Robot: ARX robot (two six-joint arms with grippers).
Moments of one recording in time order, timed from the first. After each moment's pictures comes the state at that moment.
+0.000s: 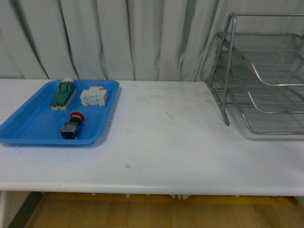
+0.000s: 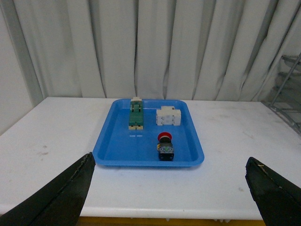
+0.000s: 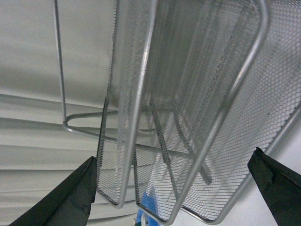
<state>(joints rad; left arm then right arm) 0.00 0.01 0.01 0.00 0.00 0.00 -0.41 2.16 0.77 1.28 -0.50 1.27</state>
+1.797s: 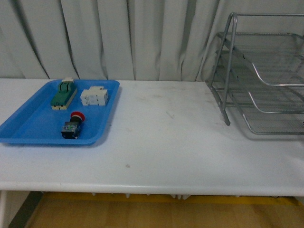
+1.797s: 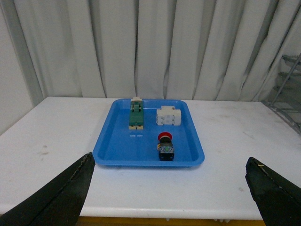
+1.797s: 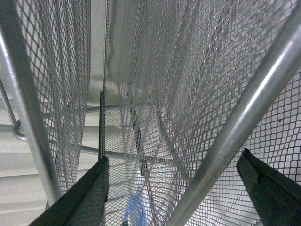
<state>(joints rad) 0.00 0.01 0.01 0.00 0.00 0.00 -0.33 2.37 1.06 1.11 -0.48 1.27</state>
